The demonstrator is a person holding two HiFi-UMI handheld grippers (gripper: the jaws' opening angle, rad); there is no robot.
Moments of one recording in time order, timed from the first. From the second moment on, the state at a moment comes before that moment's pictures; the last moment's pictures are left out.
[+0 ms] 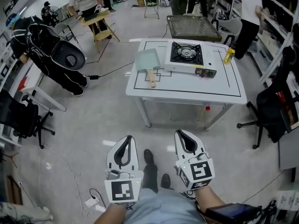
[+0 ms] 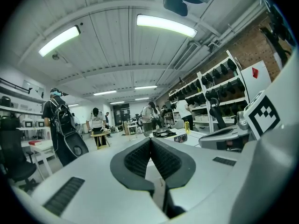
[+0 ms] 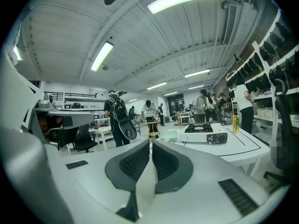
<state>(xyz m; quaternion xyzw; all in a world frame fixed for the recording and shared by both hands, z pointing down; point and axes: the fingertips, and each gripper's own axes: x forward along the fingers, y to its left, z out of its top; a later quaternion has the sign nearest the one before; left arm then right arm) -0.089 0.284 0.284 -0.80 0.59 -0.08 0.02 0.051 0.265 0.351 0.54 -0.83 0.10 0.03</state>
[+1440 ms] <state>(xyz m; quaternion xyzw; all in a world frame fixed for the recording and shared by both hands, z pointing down) -0.198 -0.068 0.276 -0.81 0.58 -0.03 0.03 -0.036 -0.068 0.341 0.57 -0.82 0.08 0.04</state>
